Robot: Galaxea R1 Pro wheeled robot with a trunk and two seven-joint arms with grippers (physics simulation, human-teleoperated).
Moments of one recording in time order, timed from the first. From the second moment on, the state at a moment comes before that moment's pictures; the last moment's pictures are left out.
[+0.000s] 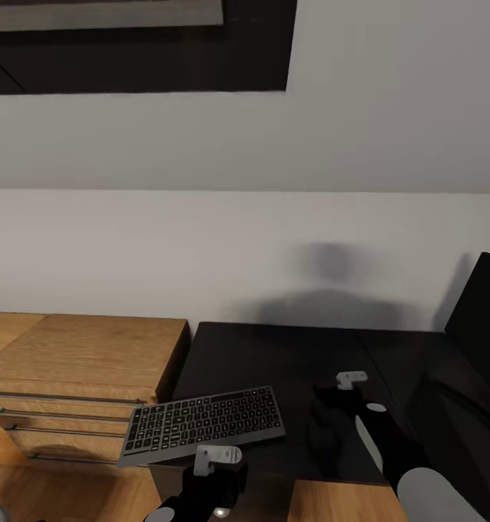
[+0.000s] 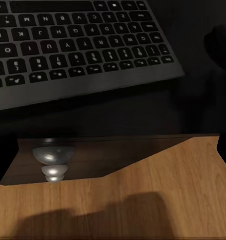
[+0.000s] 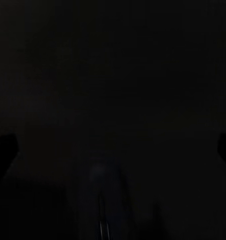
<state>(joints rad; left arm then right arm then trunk) 0.07 -0.13 -0.38 -1.59 0.23 0.61 0.22 -0.59 -0.07 -0.06 -0.62 0.04 0.16 0.18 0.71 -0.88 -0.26</state>
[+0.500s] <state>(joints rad) 0.07 -0.13 -0.38 -1.59 0.23 0.61 0.23 -0.46 -0.05 -0.07 -0.90 -0.01 0.42 0.18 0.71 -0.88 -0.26</state>
